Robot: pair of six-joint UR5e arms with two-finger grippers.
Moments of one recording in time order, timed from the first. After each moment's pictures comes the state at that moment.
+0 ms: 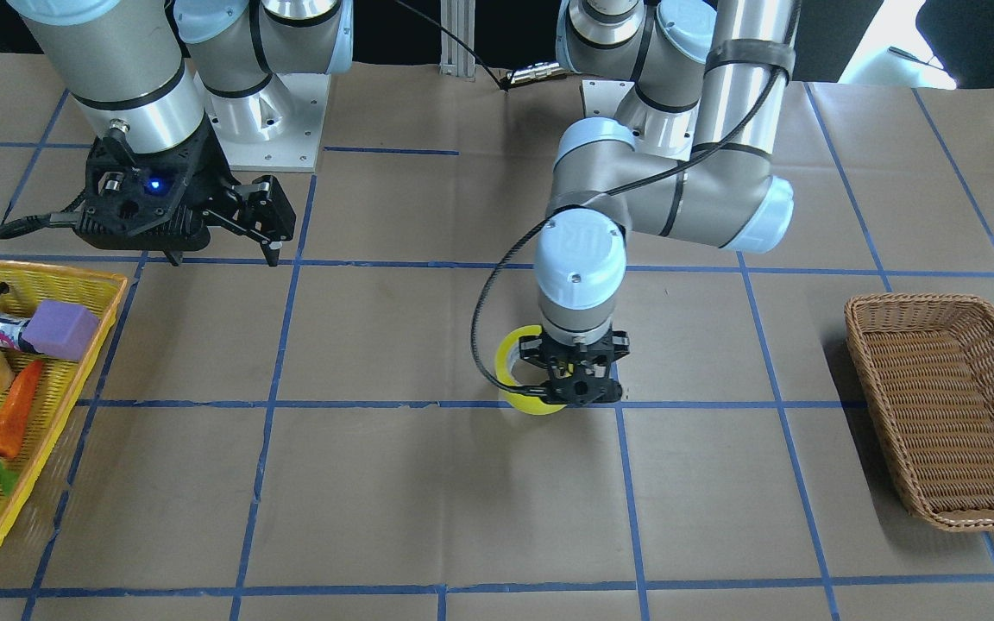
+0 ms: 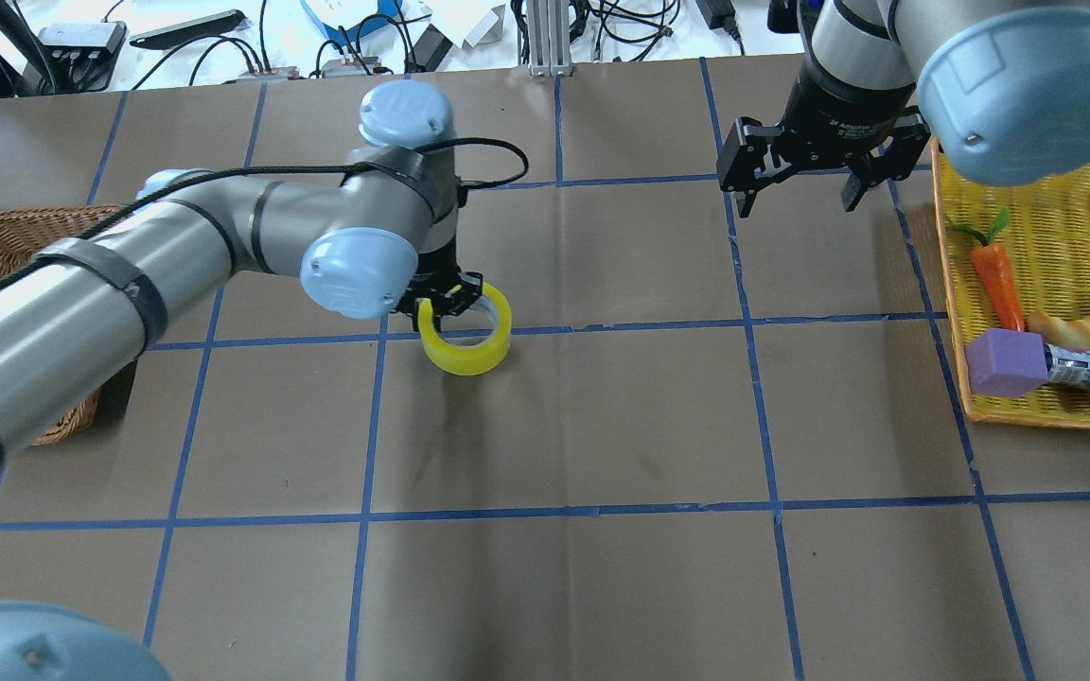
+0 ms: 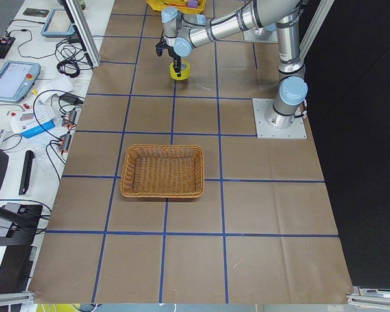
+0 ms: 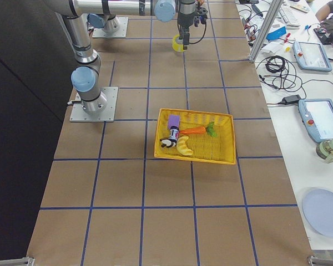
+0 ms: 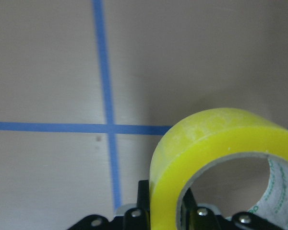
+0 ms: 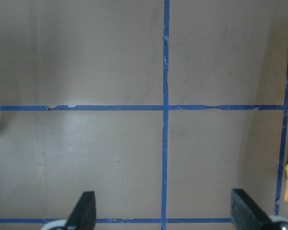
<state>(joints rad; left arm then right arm) -1.72 -1.95 -1.71 -1.20 1.72 -0.18 1.62 -1.51 1.57 -1.67 -1.58 0.04</state>
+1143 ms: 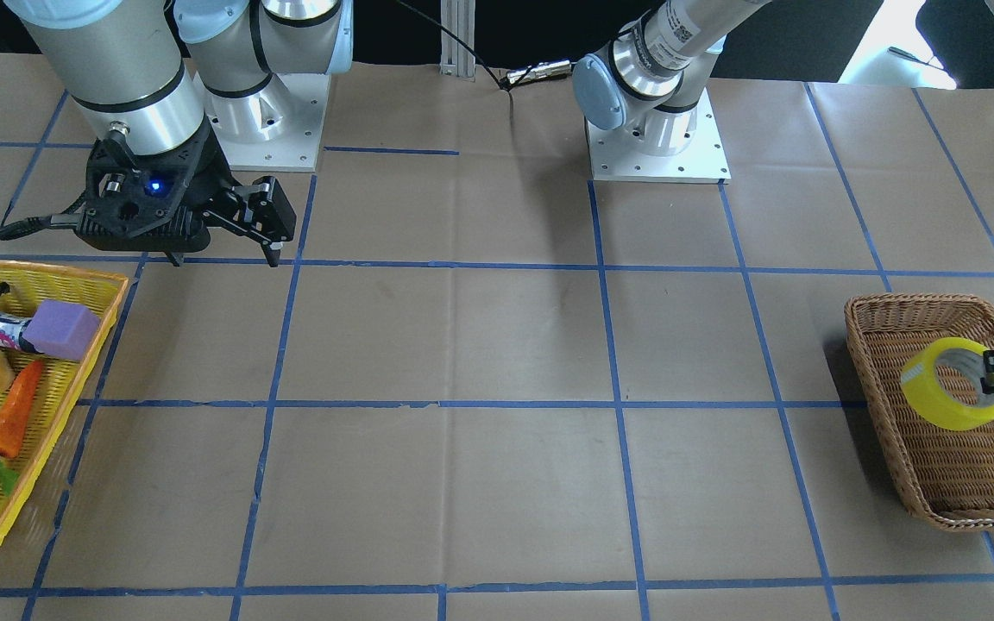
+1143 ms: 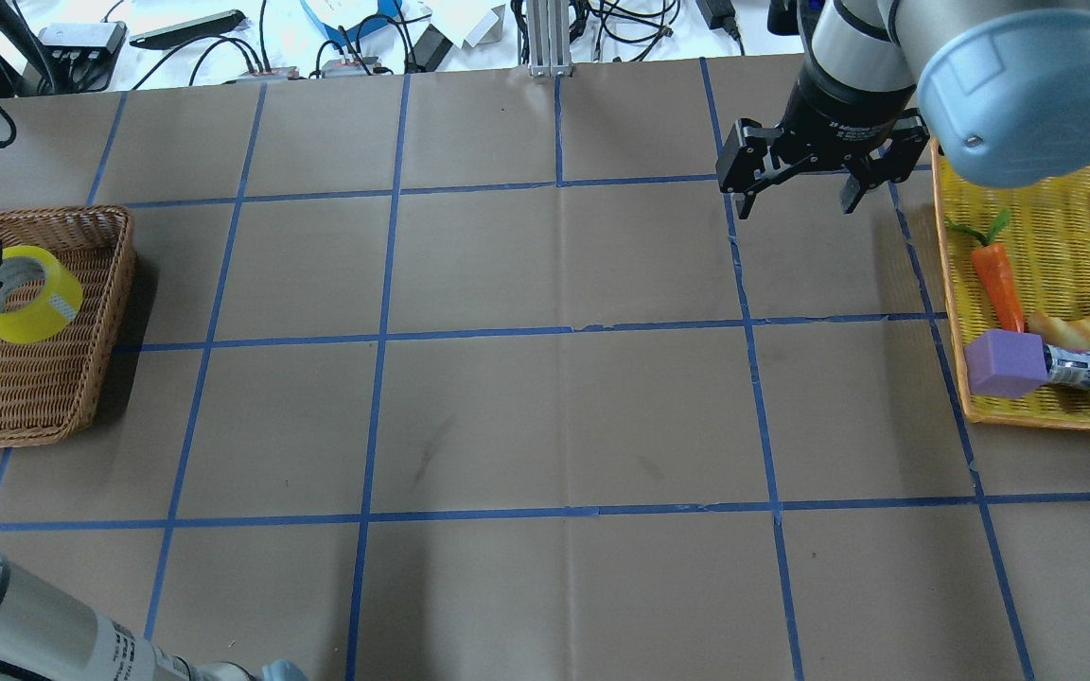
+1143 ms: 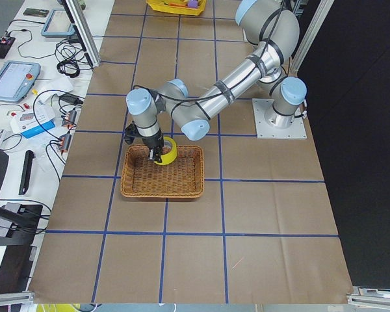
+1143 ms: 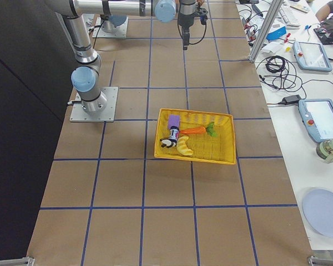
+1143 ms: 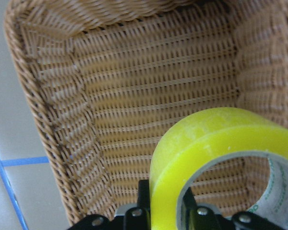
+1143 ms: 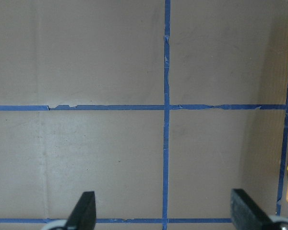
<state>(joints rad) -0.92 -2.09 -1.42 -1.20 1.77 0.79 1.62 -1.50 1.57 -1.67 -1.57 0.04</state>
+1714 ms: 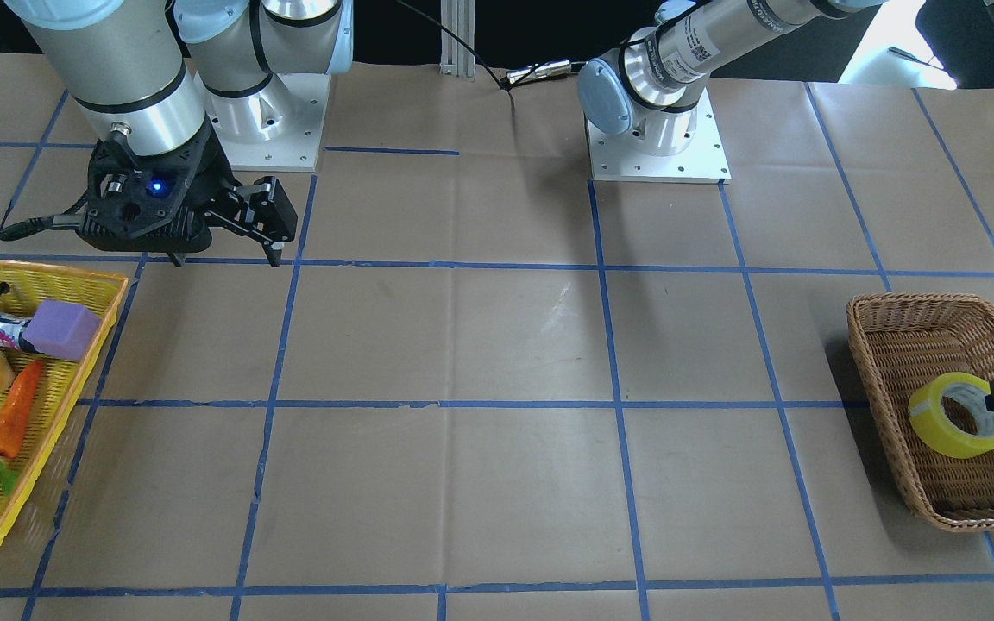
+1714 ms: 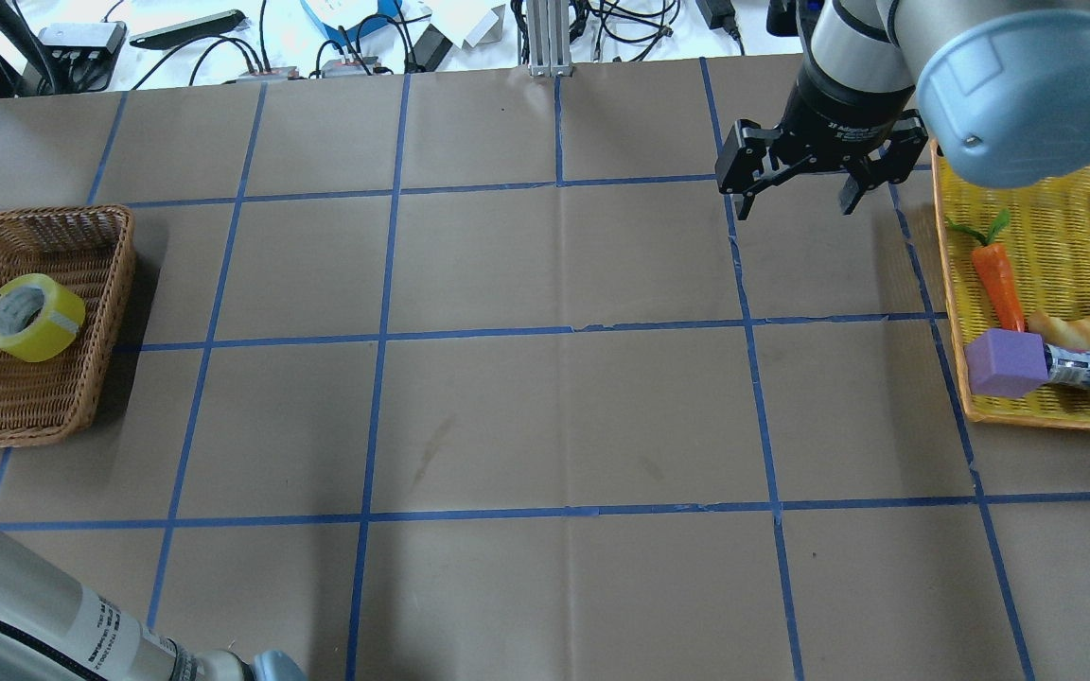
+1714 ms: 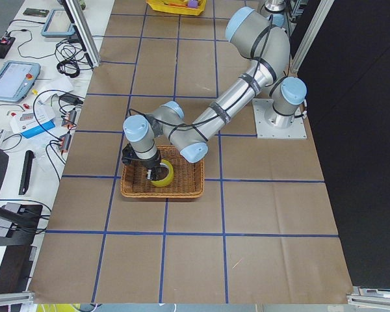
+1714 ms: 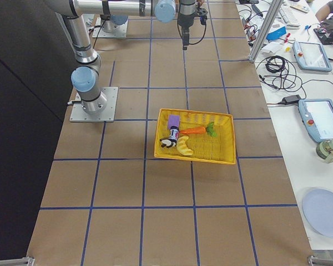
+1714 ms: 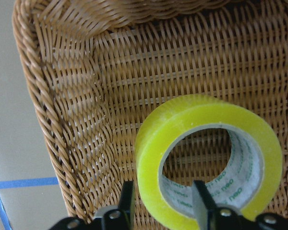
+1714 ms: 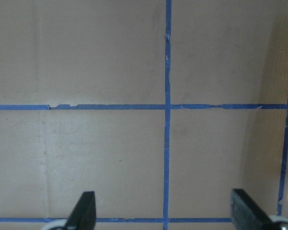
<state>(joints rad) -0.88 -2.16 -1.38 -1.20 1.72 0.81 1.62 -1.50 1.57 -1.67 -1.57 0.04</state>
